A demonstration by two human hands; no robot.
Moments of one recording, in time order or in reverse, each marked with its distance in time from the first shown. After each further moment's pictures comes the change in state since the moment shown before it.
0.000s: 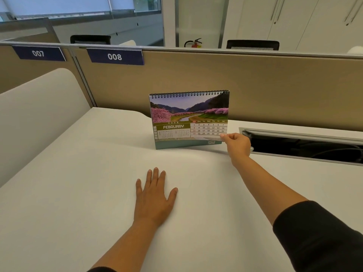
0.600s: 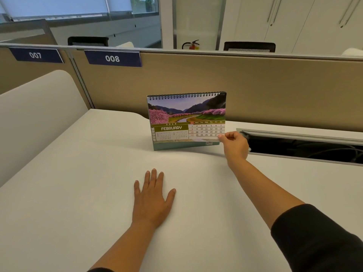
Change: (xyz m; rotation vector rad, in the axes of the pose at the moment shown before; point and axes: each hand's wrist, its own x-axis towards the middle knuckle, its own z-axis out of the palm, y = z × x) left_hand 0.000 0.000 -0.001 -0.002 0.003 0.001; right_hand -0.006 0.000 0.001 0.007 0.064 -0.075
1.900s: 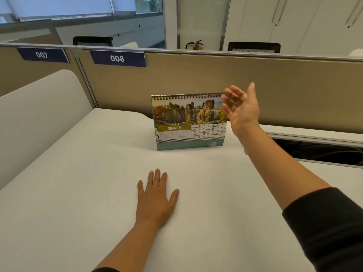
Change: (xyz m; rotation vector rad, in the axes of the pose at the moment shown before) left_hand 0.000 0.000 0.001 -0.032 0.006 0.002; right_hand 0.010 -0.106 -0.028 0.935 -0.368 0.040
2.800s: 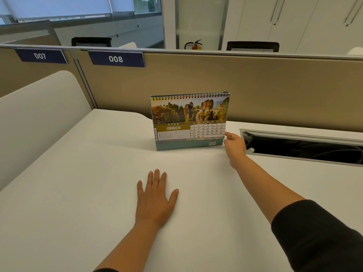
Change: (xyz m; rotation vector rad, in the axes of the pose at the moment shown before) left_hand 0.000 0.000 0.001 0.005 0.002 -0.007; right_hand -0.005 0.086 -0.057 -0.821 0.299 0.202
